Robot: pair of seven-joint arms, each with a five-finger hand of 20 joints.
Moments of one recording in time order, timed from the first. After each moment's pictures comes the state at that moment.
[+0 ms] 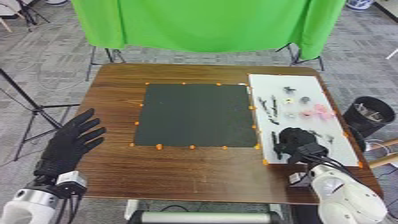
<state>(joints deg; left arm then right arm) 140.9 -44.5 -104.8 -122.6 32.8 7.3 17.8 -113.9 -48.9 82.8 -115.7 -130.7 0.0 16.1</state>
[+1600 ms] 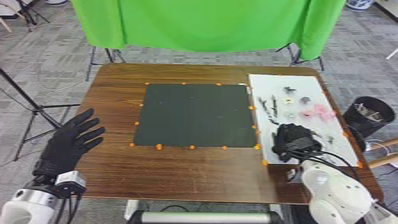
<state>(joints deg) 141.1 -44.5 -105.1 -122.6 32.9 7.3 17.7 -109.5 -49.4 77.8 -118.3 -140.0 -8.7 23.8</state>
